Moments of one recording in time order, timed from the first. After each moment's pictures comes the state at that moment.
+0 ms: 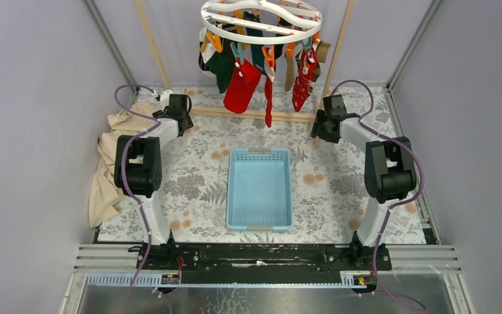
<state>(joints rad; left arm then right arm) -0.03 1.93 1.29 -0.17 -0.47 -0.41 0.18 1.88 1.28 -0.35 0.11 0.42</state>
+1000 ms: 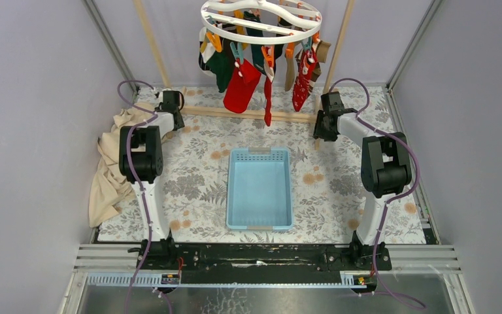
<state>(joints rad) 0.06 2.16 1.49 -0.19 -0.36 -0.25 0.18 1.97 1.39 -0.46 0.12 0.37</state>
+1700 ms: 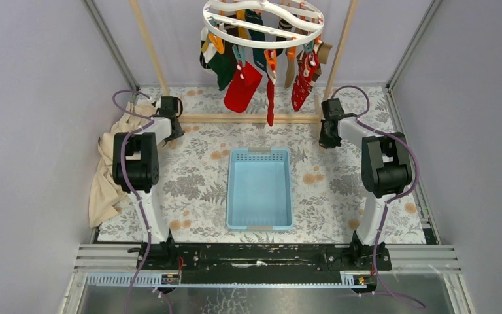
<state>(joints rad) 0.05 2.03 1.36 -0.28 -0.29 -0.36 0.18 1.97 1.33 -0.48 0.18 0.34</state>
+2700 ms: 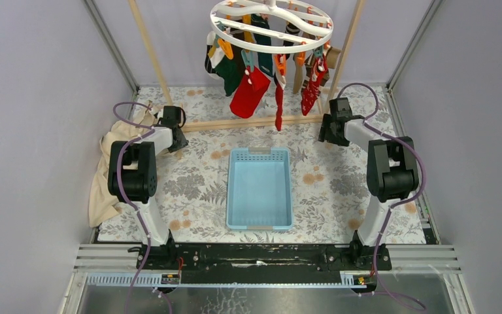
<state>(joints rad) 0.01 1.87 1.15 -0.28 -0.24 -0.47 0.14 1.88 1.25 -0.39 0.19 0.33</state>
